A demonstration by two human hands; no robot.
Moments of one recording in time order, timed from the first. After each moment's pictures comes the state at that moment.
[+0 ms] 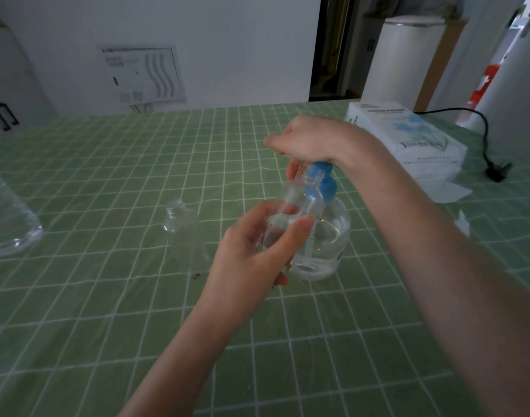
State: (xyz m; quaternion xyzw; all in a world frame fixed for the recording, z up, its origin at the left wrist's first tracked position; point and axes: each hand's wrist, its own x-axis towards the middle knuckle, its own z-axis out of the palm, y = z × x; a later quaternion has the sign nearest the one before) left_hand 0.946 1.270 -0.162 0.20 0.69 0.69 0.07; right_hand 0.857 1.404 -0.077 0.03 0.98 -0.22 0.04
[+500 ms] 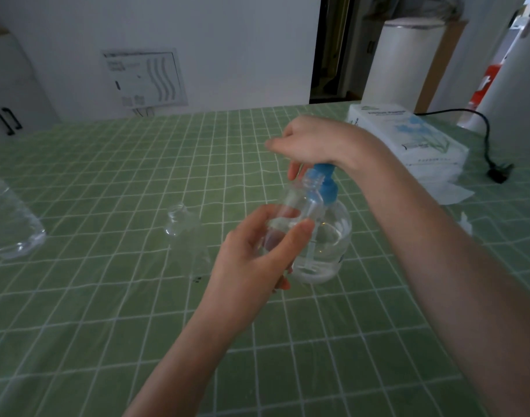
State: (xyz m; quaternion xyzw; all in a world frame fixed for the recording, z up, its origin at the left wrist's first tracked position) left_hand 0.947 1.269 -0.160 0.20 0.69 0.69 0.08; right_hand 0.859 1.403 -0.073 0.03 0.98 -0.22 0.04
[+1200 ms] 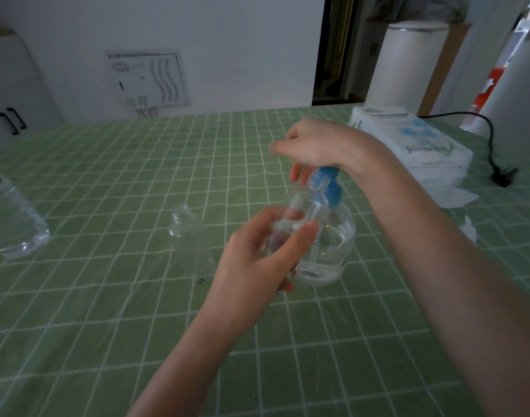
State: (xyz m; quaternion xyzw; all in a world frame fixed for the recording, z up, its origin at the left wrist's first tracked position) left_hand 0.943 1.269 -0.163 0.20 0.68 0.70 0.08; right_hand 0.858 1.403 -0.075 0.03 0.97 -0.25 0.04
